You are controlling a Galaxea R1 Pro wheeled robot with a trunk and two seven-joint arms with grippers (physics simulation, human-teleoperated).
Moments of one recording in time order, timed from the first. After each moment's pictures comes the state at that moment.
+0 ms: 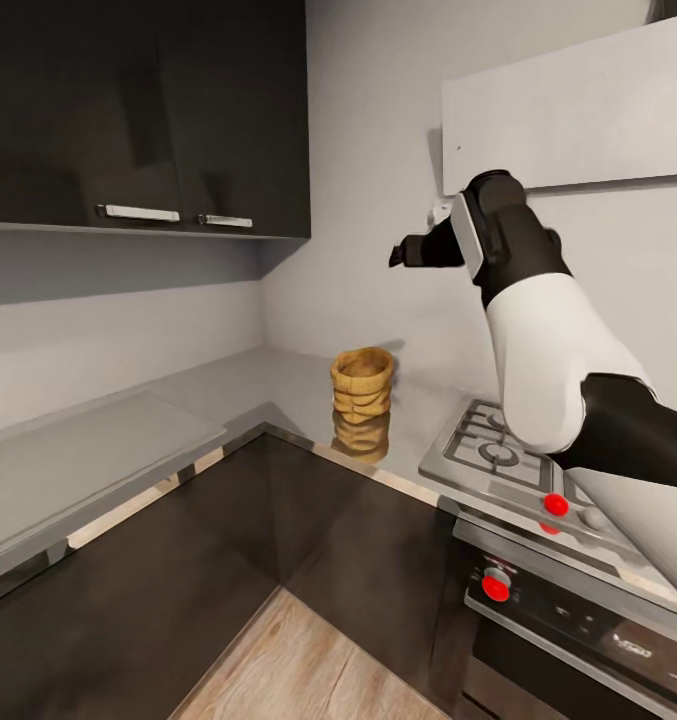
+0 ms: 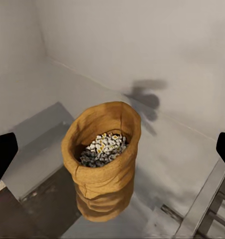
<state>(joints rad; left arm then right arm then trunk) 0.00 -0.02 0.04 -0.11 0.23 0.01 -0.08 -1.71 0.17 -0.19 -0.59 0.25 1.04 0.12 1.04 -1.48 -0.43</state>
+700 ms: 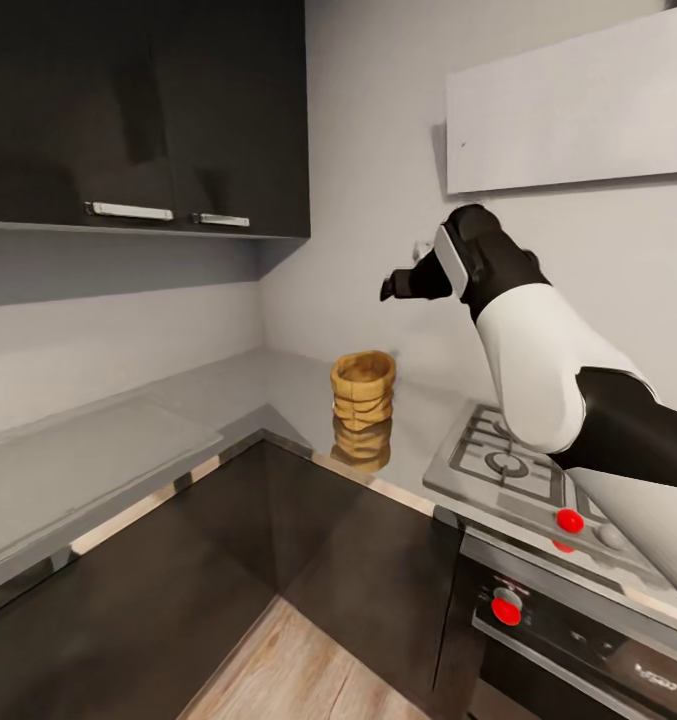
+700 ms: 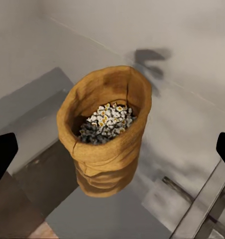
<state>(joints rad) 0.00 -0.02 0.04 -0.11 0.23 0.01 -0.08 -1.71 0.17 -0.19 -0.43 0.25 1.04 0.12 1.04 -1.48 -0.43</state>
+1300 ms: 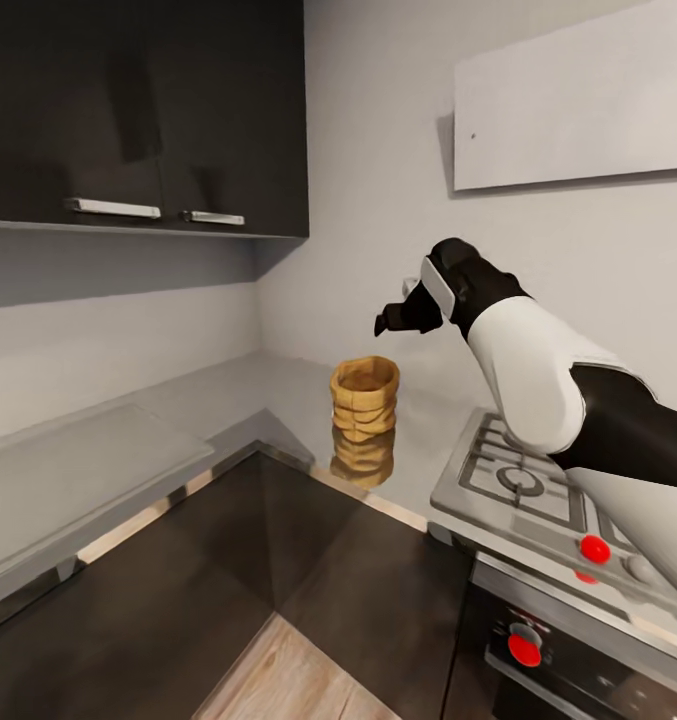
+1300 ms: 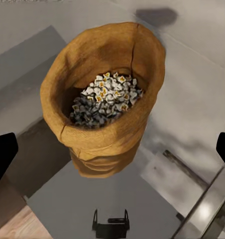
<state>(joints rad) 0.00 -0.02 0.04 -0.11 0.23 0.01 -0.08 -1.71 0.17 -0.19 -0.25 0.26 1.04 0.11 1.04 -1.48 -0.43</state>
